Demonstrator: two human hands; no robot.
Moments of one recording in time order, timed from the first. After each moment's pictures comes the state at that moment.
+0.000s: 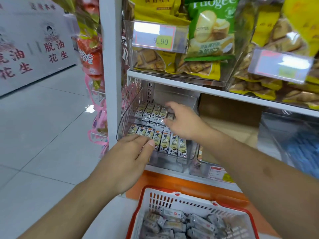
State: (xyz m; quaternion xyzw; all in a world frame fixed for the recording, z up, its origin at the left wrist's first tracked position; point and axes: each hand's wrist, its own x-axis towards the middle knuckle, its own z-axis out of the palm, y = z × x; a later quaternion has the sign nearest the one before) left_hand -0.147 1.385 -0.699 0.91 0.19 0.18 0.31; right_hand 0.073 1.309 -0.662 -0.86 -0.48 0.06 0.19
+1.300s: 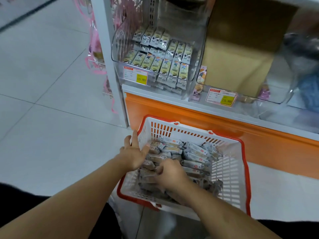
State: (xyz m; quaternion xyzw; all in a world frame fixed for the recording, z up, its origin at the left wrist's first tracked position) left_hand -0.197 1.292 -0.930 0.81 0.42 -0.19 0.37; right_hand -0.109 1.131 -0.944 -0.86 -0.32 0.39 0.11
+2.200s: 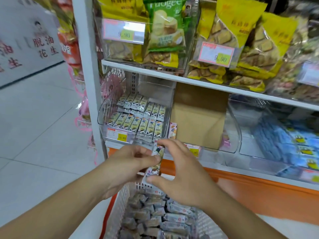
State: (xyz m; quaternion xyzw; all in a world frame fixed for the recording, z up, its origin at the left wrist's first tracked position) left_hand -0.153 1.281 -0.705 0.64 0.27 0.02 0.72; right_hand -0.048 1.114 -0.685 -0.82 -0.48 0.15 0.28
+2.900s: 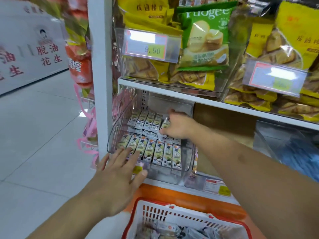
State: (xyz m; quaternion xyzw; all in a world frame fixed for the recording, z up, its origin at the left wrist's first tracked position) left_hand -0.139 1.394 -0.730 0.95 0.25 -0.04 0.19; right_hand 0.119 1.337 -0.664 -0.89 -0.45 0.09 0.02
